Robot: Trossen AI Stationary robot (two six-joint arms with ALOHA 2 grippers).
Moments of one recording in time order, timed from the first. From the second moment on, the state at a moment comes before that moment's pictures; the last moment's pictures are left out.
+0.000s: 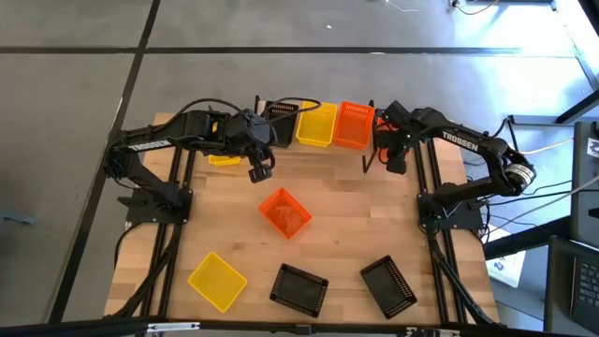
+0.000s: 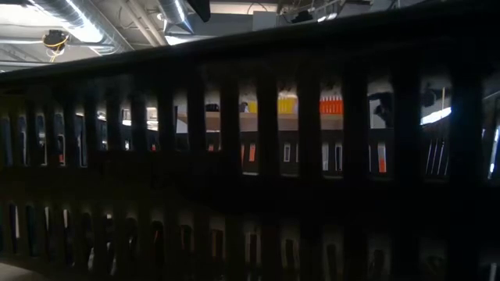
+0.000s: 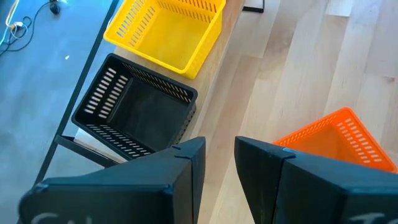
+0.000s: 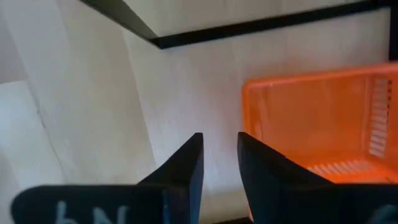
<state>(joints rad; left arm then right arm) 0.08 1.49 1.78 -1.16 -0.41 -0.08 -0.83 1.34 0.92 -0.98 -0.03 -0.66</state>
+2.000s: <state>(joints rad) 0.08 1.49 1.78 -1.16 -0.41 -0.08 -0.89 1.42 0.91 -0.96 0.08 -0.66</state>
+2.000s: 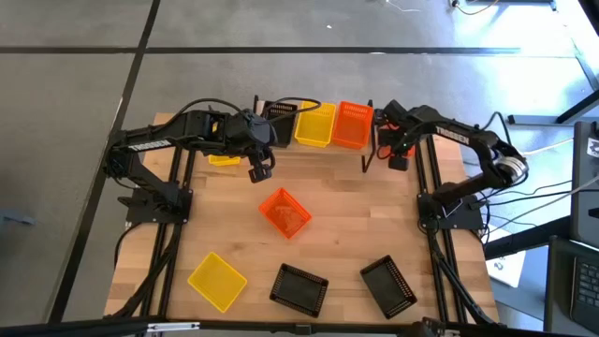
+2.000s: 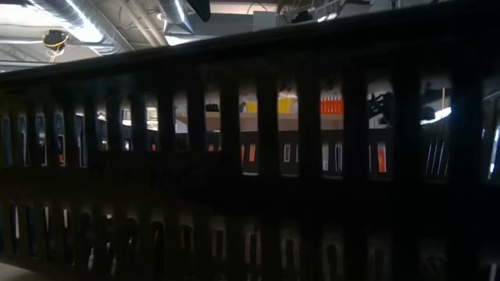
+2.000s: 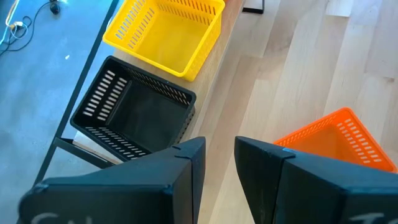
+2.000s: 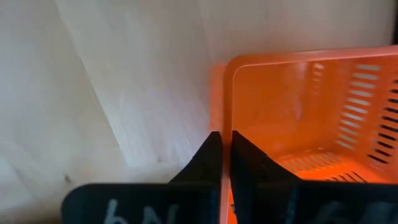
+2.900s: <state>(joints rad) 0.08 1.49 1.78 -1.16 -0.41 -0.08 -0.71 1.14 1.42 -1.39 0.31 -0.25</state>
